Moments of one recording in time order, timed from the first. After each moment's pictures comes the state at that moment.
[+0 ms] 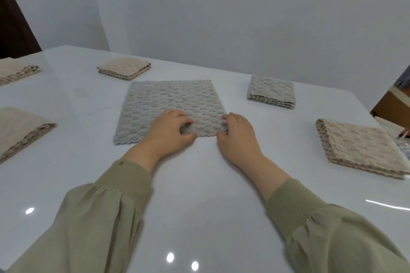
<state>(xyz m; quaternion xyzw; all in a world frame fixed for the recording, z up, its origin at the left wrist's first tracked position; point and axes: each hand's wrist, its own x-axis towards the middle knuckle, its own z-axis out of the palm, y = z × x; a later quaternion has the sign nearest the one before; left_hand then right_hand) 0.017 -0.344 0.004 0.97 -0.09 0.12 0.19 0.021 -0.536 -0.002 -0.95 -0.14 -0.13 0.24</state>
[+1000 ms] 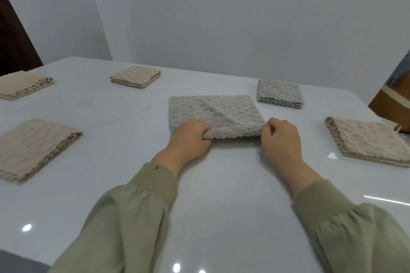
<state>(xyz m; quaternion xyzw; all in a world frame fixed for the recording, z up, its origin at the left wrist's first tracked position) 0.002 -0.336 0.010 0.96 -0.15 0.12 0.22 0.000 -0.559 0.010 -0.91 -0.03 -0.31 0.28</state>
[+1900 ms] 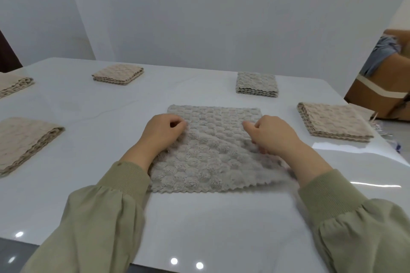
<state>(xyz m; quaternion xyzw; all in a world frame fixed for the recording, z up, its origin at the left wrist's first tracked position) -0.027 -0.329 0.016 0.92 -0.07 0.11 0.37 -0.045 -0.590 0.044 -0.98 -0.02 -0.05 0.18</state>
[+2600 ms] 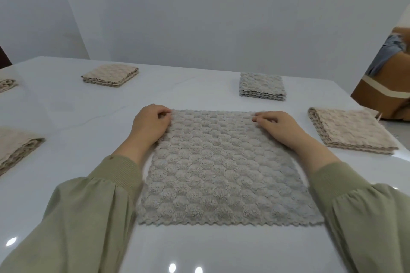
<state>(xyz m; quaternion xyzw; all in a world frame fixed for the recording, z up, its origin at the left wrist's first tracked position) 0.048 -0.307 0.000 0.92 0.02 0.14 0.38 0.037 -0.631 0.008 -0.91 -0.06 -0.06 0.40</state>
